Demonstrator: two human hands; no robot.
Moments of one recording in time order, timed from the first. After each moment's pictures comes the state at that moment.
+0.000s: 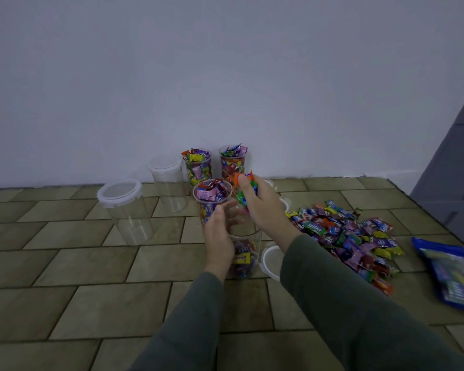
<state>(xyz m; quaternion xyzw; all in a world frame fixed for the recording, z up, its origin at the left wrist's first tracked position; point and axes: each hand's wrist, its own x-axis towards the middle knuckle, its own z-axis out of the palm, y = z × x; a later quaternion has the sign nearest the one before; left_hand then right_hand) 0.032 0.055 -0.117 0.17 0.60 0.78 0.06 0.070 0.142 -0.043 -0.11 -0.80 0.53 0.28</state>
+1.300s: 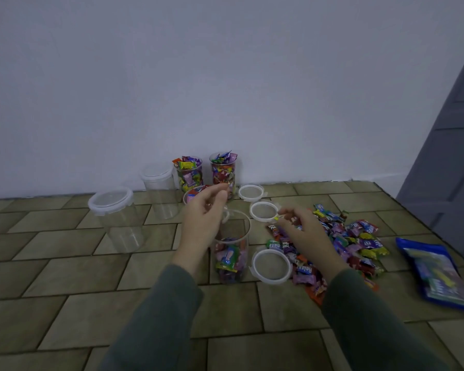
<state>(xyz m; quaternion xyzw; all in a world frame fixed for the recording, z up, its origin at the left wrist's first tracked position) 0.027 0.036 -0.050 0.27 0.70 0.66 0.01 0.145 0.219 -0.094 -0.18 -0.84 0.44 0.27</state>
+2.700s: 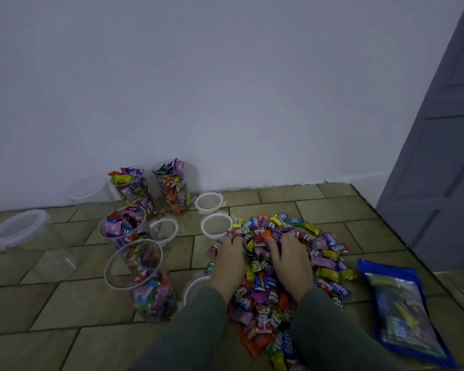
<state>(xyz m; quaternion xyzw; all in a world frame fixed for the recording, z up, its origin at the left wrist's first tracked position) 0.063 0.235 -0.164 0.30 0.92 0.24 0.09 0.147 0.356 -0.190 -0.25 -0.90 0.25 0.27</state>
